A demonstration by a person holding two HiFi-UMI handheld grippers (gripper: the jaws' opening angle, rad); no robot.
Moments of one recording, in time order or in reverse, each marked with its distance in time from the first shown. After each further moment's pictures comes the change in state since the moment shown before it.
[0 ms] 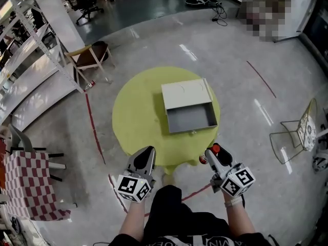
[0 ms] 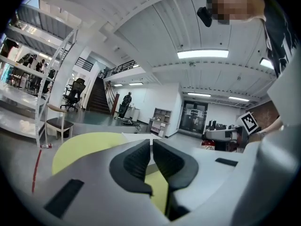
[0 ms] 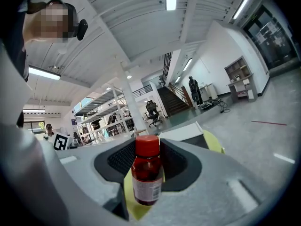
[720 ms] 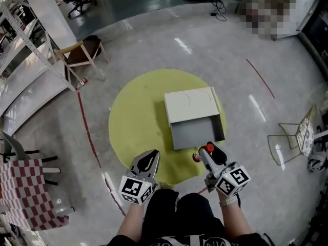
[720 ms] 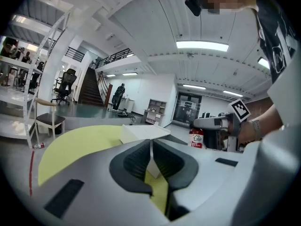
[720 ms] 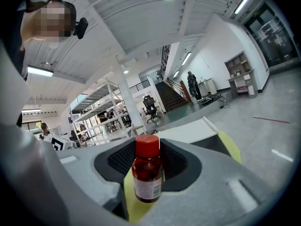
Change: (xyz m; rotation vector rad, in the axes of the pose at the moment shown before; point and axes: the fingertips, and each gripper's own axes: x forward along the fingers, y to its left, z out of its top) left arm 0.073 0.048 -0.023 0.027 0.128 -0.087; right arm 0.105 -0.028 -0.001 0.020 0.062 -0.025
